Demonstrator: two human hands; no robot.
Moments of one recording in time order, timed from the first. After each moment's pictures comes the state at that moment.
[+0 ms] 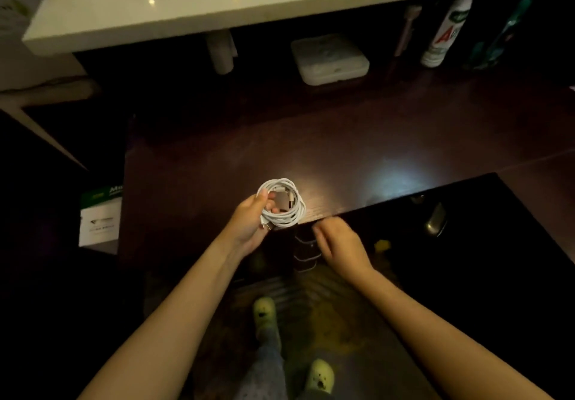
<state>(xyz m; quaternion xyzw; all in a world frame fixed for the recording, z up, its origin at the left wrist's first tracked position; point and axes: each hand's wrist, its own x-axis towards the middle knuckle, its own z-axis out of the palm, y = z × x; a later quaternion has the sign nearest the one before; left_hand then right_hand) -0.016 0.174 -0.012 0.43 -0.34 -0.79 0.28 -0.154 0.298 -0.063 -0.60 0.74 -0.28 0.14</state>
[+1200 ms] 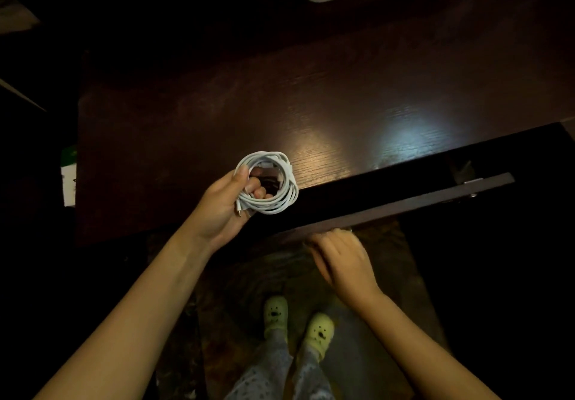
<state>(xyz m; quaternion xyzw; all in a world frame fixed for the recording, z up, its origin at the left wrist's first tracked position) -0.003 0.182 -0.039 0.39 -0.33 -0.82 0.26 -0.139 0.347 -0.138 -0.66 0.71 -0.25 0.09</state>
